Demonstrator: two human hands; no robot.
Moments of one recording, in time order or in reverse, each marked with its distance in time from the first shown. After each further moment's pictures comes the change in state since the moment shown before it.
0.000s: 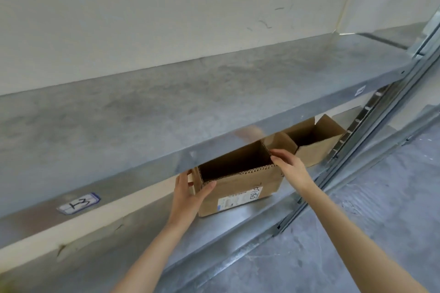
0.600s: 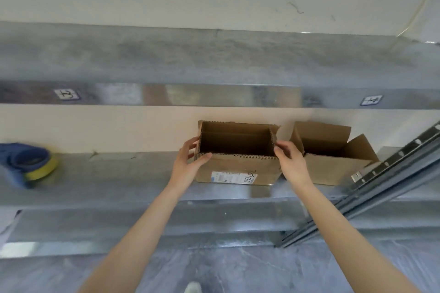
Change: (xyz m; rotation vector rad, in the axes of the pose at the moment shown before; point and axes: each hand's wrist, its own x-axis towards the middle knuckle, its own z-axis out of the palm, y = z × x) left_hand -0.033 0.019 0.064 -0.110 0.377 -0.085; right_hand 0.036 0.014 -0.028 0.013 -0.252 -0.139
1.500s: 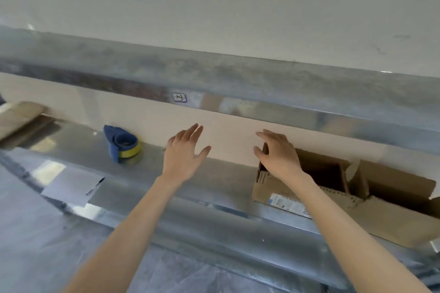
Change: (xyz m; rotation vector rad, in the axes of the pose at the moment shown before) left_hand -0.033 0.042 -0.134 1.126 0.421 0.275; right_hand -0.009 -0.130 0.105 -0.671 -0.328 -0.581
